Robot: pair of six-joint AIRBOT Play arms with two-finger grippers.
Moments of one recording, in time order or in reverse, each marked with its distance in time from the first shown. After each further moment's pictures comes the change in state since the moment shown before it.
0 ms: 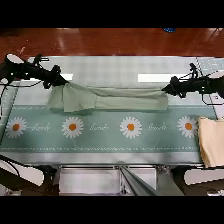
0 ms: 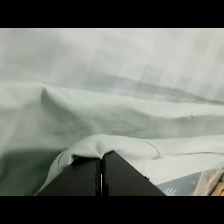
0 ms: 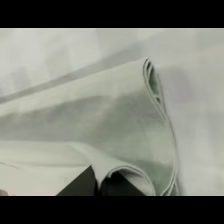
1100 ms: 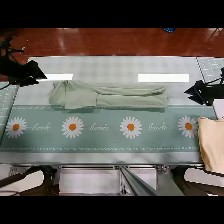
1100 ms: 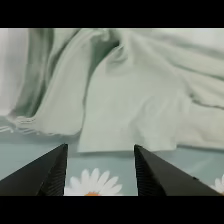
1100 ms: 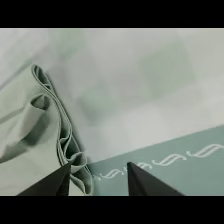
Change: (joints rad) left arm -0.005 0.550 -0.200 0.349 -0.038 -0.027; right arm -0.223 0.219 -0.134 -0.189 0.003 0.091
